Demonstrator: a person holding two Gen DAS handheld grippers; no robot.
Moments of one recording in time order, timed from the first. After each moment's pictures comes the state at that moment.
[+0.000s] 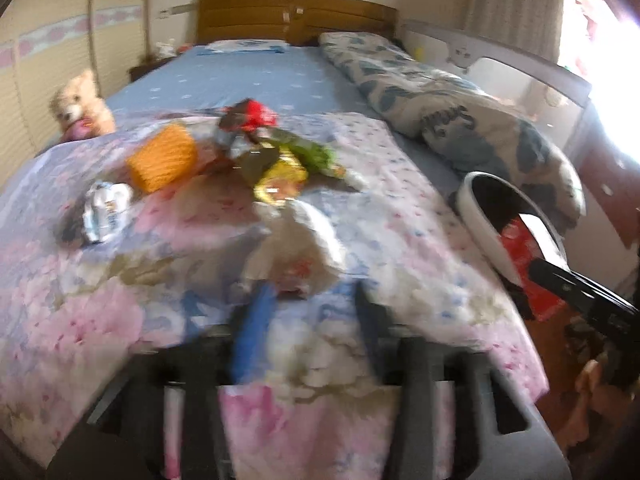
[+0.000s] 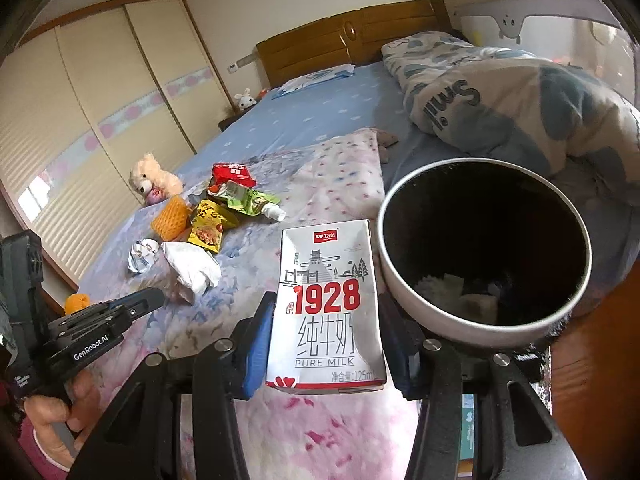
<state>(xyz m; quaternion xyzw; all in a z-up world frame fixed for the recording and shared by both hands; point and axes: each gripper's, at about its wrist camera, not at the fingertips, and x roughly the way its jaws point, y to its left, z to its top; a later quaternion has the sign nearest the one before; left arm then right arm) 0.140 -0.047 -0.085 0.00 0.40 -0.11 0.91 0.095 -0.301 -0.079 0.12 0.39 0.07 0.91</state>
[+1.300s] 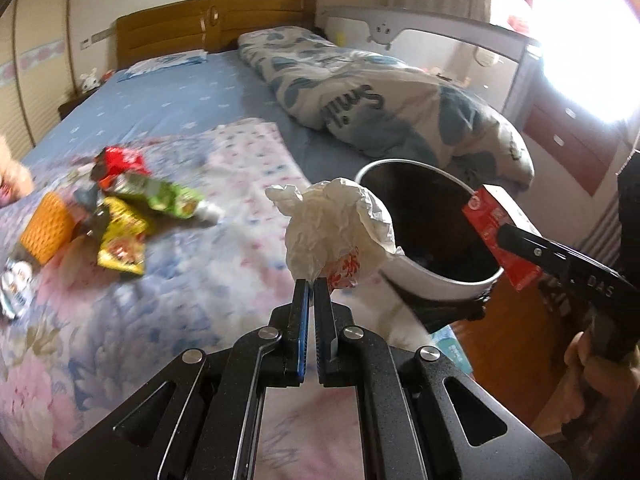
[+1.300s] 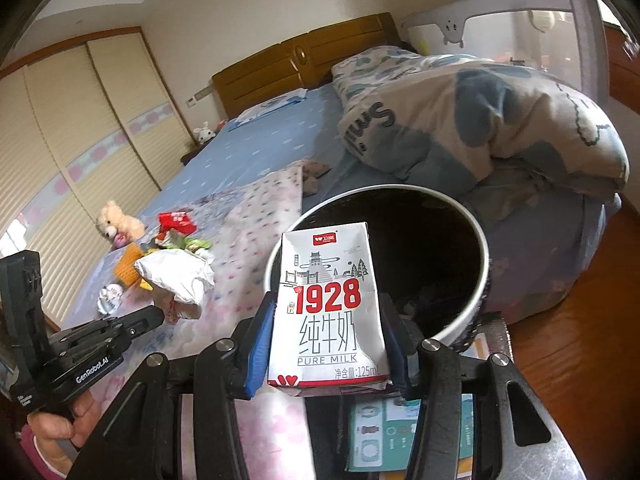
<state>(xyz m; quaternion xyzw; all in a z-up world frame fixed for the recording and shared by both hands) 0.154 -0.165 -0.072 0.05 0.39 -0.24 0.89 0.084 -0.389 -0.066 0.15 0.36 0.00 0.92</state>
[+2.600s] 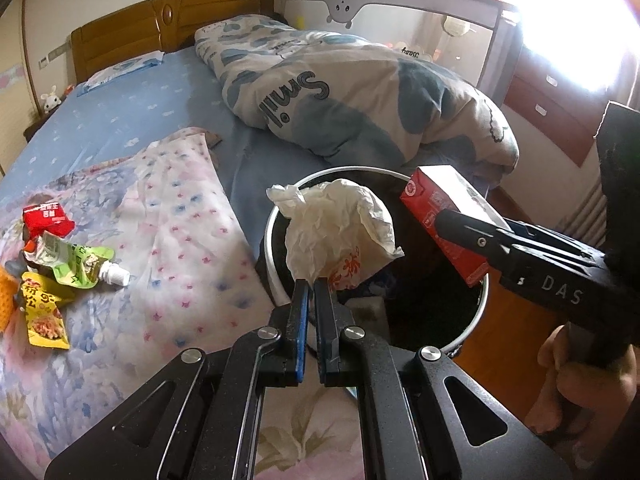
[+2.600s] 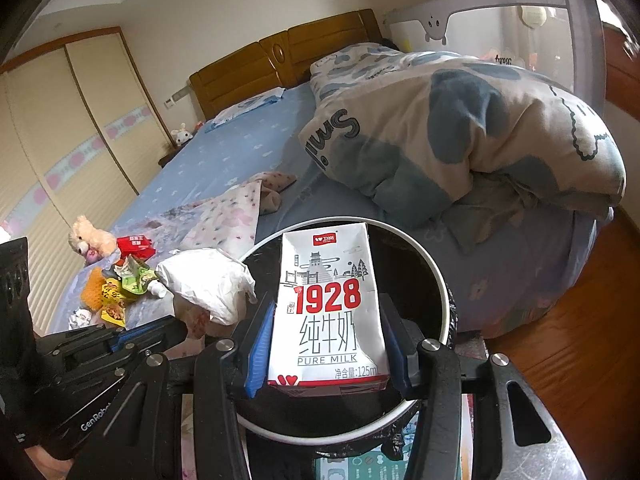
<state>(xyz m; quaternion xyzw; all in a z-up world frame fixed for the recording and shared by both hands) 0.188 -0.256 -0.075 0.09 0.41 -0.29 0.86 0.132 -0.429 -0.070 0.15 0.37 -0.03 0.92</state>
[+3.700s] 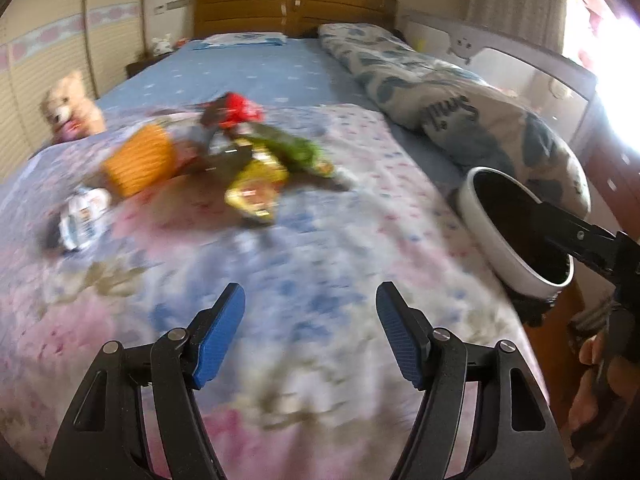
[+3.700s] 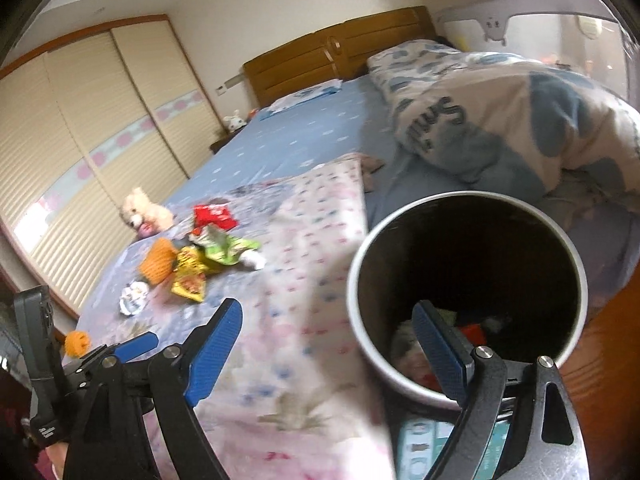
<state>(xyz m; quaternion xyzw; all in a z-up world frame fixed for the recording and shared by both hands) 0.155 -0.065 -0.093 0.00 0.41 -0.11 0.91 0.130 -0.321 -0.070 0.15 0.37 0.06 0.92</state>
